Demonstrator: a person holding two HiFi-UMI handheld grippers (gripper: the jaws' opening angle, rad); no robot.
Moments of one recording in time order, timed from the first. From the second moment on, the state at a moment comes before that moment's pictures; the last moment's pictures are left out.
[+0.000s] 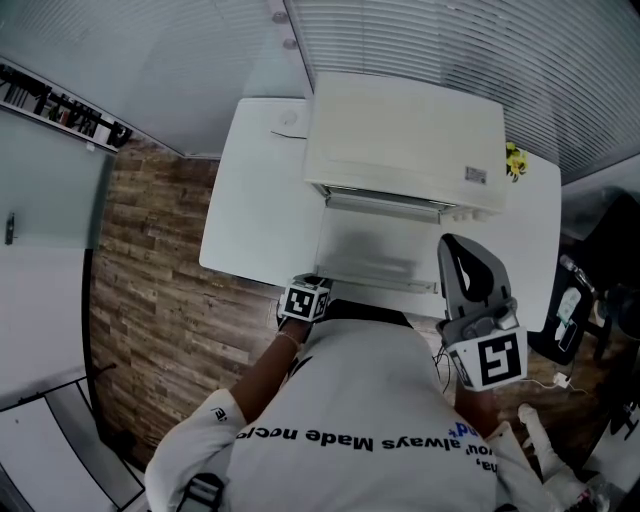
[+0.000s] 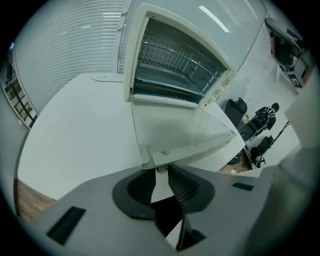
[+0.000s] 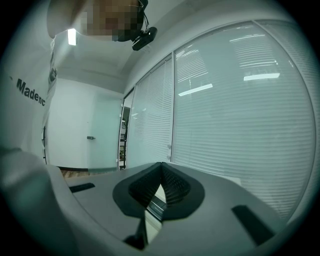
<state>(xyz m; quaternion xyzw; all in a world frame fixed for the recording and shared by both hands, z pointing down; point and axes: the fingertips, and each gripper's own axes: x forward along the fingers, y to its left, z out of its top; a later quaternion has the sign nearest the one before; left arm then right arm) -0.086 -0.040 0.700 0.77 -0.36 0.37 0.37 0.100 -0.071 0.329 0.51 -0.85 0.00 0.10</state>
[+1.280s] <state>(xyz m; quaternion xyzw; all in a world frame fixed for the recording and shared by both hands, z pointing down) -0.091 -0.029 0.739 0.75 -0.33 0.41 0.40 0.108 -0.082 0.331 0.52 -0.85 0.01 0.10</state>
